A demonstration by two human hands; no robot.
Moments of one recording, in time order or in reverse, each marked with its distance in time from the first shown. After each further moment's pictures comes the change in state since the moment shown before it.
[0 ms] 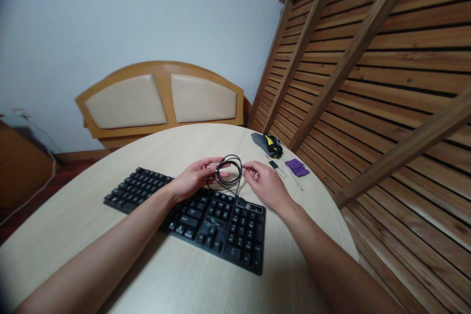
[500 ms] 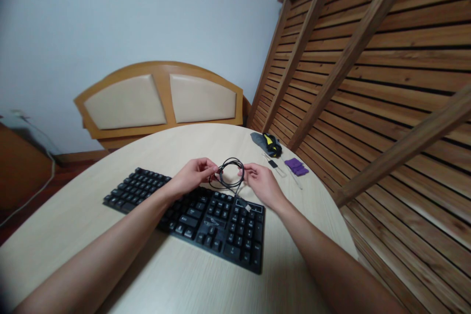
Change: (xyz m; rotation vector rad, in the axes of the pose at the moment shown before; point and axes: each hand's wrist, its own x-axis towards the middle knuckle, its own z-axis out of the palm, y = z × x) left_hand 0.005 0.004 -0.006 0.483 0.108 0.108; right_hand 0.004 0.017 0.022 0.538 -0.048 0.312
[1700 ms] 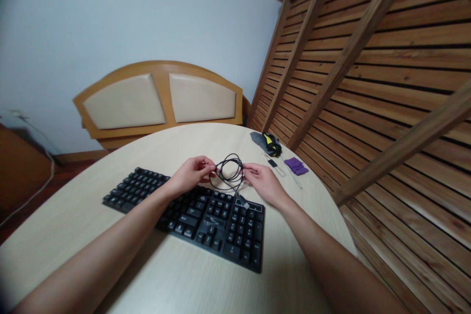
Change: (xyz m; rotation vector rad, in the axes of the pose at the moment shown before) left_hand -0.001 0.000 -0.002 0.042 0.066 -0.030; right_hand 0.000 0.002 -0.006 0.049 -0.044 0.070
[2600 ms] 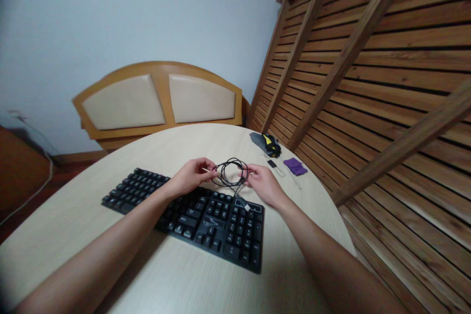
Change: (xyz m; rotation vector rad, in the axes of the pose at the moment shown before) left_hand 0.004 -0.008 -0.003 0.111 -0.028 0.094; right_hand 0.000 -0.002 0.001 0.007 -0.006 0.040
